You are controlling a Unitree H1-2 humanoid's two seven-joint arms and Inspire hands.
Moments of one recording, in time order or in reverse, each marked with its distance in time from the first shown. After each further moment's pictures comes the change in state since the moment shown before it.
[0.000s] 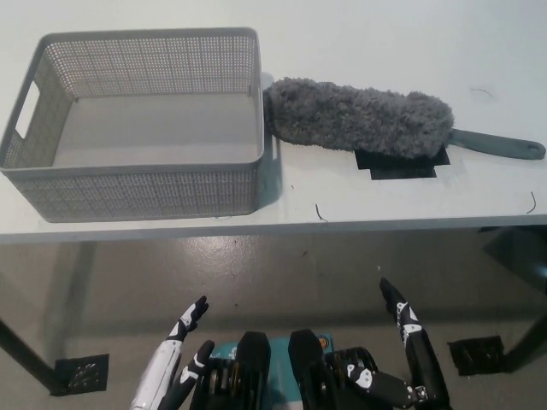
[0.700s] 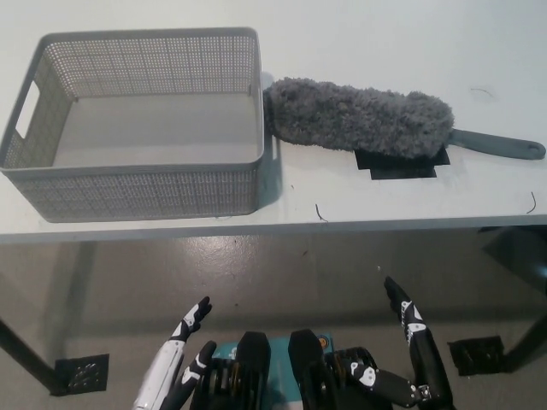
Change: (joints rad) left_arm 0.001 0.002 -0.011 0.000 -0.019 0.000 -0.010; right_arm 0.004 0.008 -0.021 -0.002 0.002 0.001 0.000
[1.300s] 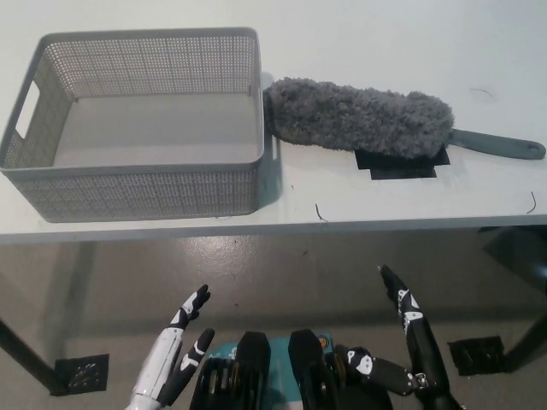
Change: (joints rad) left_arm -0.037 0.000 0.014 0.008 -0.003 0.004 -0.011; right_arm -0.033 0.008 -0.011 0.004 -0.002 0.005 0.006
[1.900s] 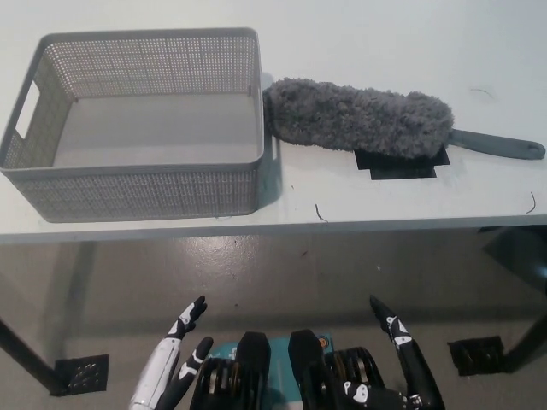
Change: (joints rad) left_arm 0.022 -0.003 0.007 0.001 0.013 0.020 -0.006; right_arm 0.050 -0.018 0.031 -0.035 -0.045 0.149 0.048
